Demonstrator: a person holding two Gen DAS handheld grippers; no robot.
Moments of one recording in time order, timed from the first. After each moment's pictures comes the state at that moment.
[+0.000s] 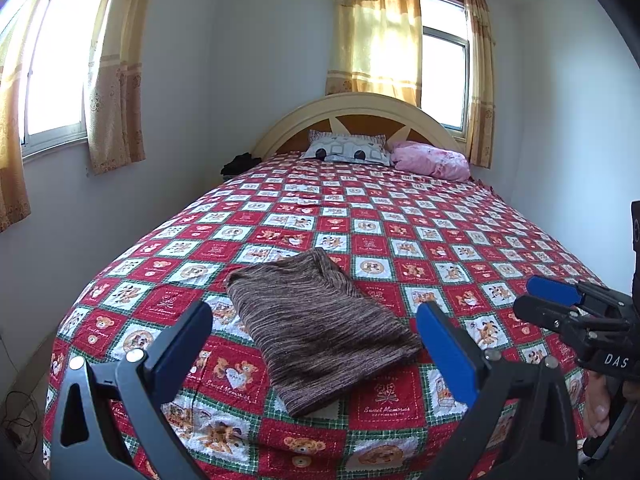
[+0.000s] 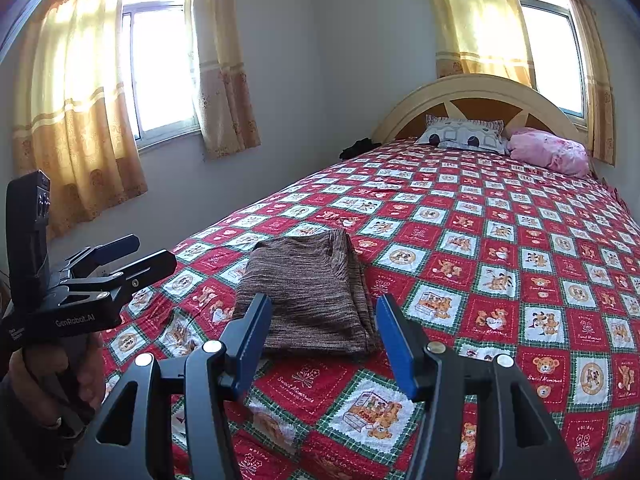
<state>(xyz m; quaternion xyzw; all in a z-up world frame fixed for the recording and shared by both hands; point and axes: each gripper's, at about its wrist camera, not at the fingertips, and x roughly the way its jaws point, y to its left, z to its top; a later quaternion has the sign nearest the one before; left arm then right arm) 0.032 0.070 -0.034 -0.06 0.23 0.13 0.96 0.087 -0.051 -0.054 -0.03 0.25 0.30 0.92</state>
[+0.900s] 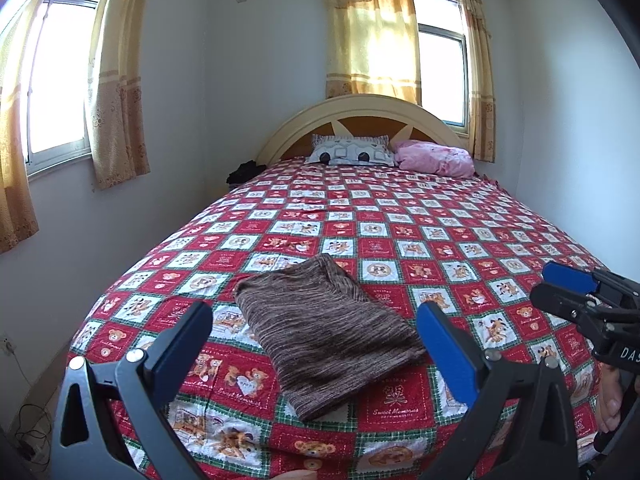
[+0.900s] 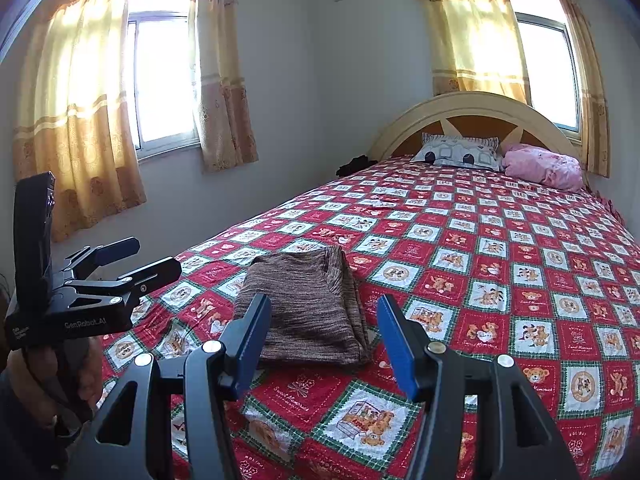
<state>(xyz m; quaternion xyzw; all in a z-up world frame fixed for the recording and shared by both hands) 0.033 0.070 -0.029 -0.03 0.23 0.13 0.96 0.073 -0.056 -0.046 -0.03 0.22 0.29 0.93</state>
